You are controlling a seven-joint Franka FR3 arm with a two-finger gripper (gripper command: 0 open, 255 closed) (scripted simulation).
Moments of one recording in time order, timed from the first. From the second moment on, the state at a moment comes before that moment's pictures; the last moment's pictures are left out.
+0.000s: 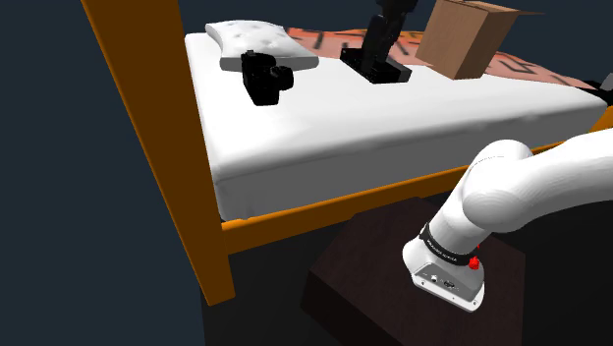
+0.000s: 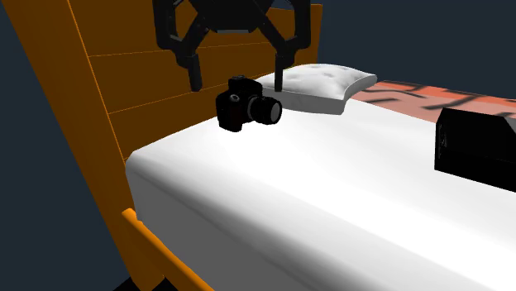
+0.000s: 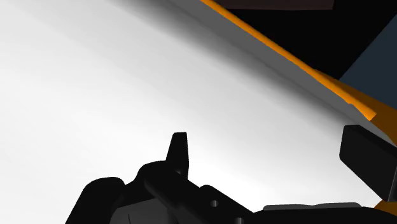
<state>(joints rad) -0.02 -0.74 0.01 -2.27 0.01 1.59 -0.09</state>
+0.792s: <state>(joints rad) 0.10 -0.48 -0.18 -2.20 0.00 1.88 -0.59</state>
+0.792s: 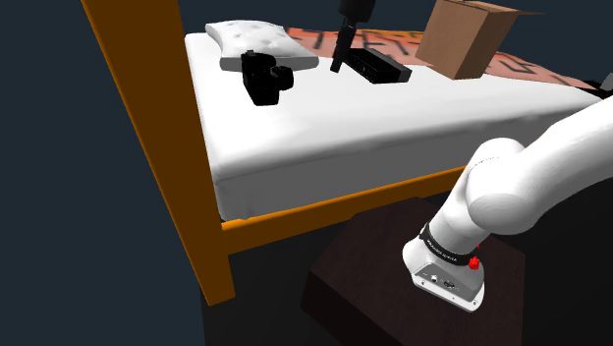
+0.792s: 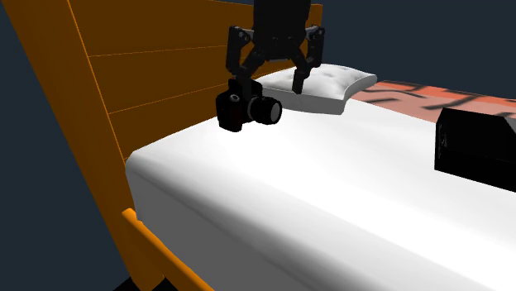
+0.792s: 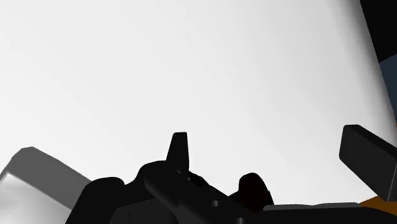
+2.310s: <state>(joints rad) 0.22 0.01 -0.31 -1.91 0.26 2.10 -1.31</state>
